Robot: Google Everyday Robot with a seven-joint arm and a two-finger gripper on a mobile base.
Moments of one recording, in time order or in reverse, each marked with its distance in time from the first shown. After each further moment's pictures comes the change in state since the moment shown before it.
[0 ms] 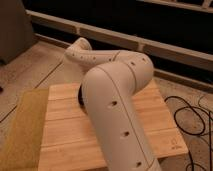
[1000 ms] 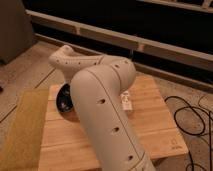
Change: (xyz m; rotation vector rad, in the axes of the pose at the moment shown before) arm 0.019 0.108 -0.003 -0.177 -0.037 -0.106
